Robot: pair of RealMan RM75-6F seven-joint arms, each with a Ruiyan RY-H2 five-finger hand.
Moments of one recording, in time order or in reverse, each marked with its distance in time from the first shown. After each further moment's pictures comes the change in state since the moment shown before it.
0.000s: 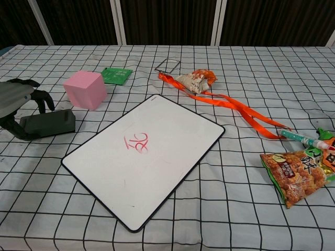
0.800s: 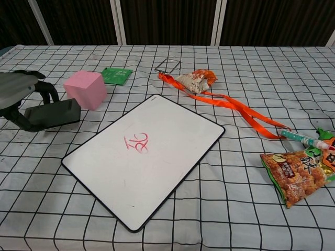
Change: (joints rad) left arm -0.020 0.045 -0.017 -0.108 0.003 0.023 0.012; right arm 0.001 0.001 -0.002 -0.003 -0.001 -0.003 0.003
